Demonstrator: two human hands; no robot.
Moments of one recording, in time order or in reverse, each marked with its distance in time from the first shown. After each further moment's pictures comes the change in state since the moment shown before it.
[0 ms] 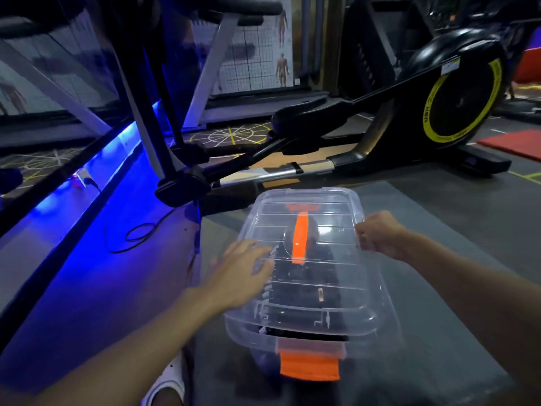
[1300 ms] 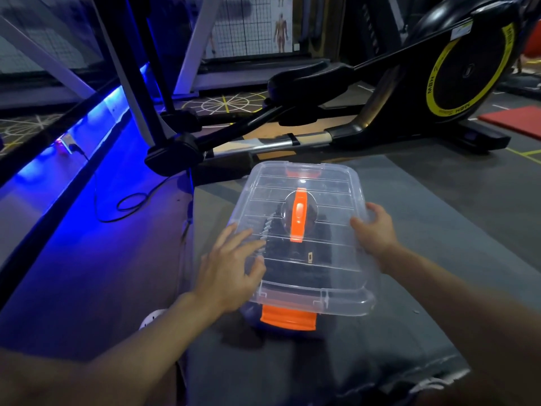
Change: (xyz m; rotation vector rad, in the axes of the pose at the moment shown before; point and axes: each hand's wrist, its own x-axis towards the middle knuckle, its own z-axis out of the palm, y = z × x) left_hand -0.032 -0.013 0.052 -0.046 0.289 0.062; right_hand -0.027 0.062 0.026 0.109 0.237 -0.159
